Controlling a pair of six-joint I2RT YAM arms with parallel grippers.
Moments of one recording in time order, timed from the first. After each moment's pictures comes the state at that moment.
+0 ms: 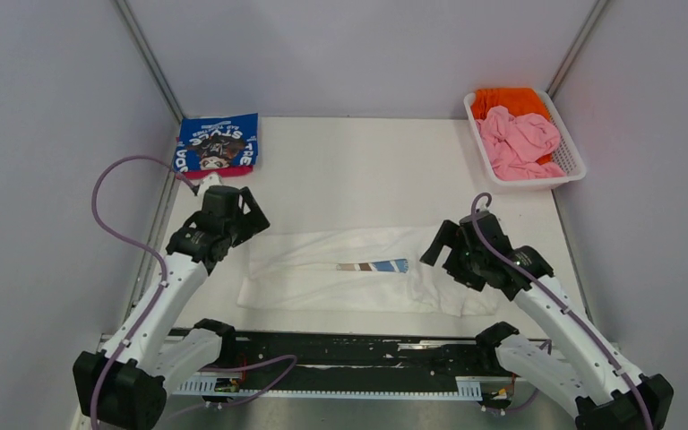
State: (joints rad) left arm -0.27 0.92 0.78 -0.67 -0.32 -0.72; right arm 0.47 0.82 0.75 -0.92 0.05 0.88
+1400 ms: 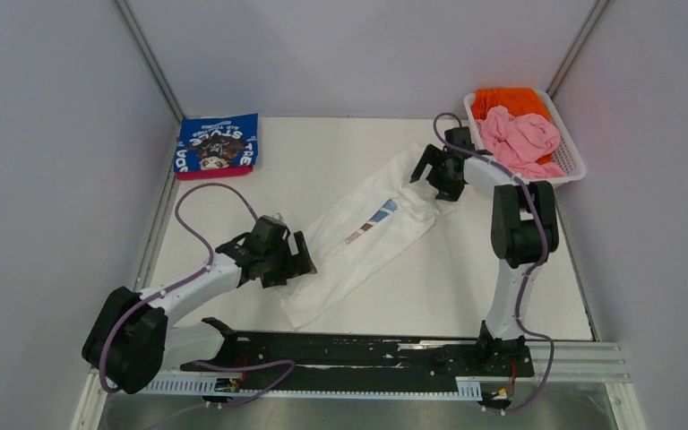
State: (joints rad) left arm -0.47 1.22 0.58 -0.41 0.06 -0.77; right arm 0.12 1.93 1.30 -0.44 -0.11 0.67
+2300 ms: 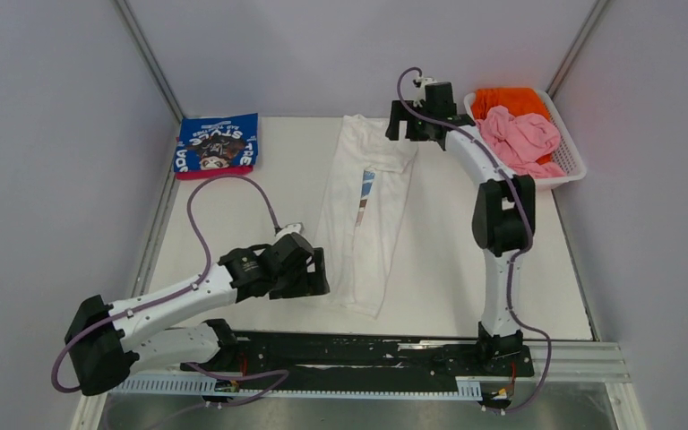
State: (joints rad) left arm -0.98 1.07 0.71 -0.69 -0.13 -0.97; right arm 0.22 2.31 2.06 -0.41 -0.21 0.18
